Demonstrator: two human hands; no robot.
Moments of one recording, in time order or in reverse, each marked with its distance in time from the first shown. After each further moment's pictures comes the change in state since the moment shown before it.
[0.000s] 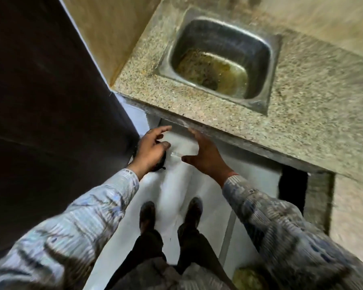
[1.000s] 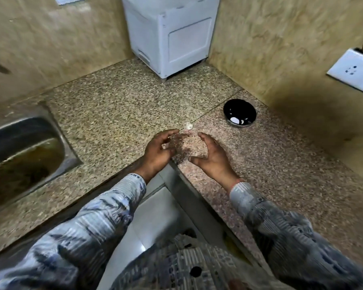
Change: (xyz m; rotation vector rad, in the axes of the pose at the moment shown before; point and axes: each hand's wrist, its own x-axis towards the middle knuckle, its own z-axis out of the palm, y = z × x) left_hand -0.114 0.219 0.468 0.267 -0.954 0.542; right_hand -0.357 0.196 -0.272 0.208 0.972 0.559
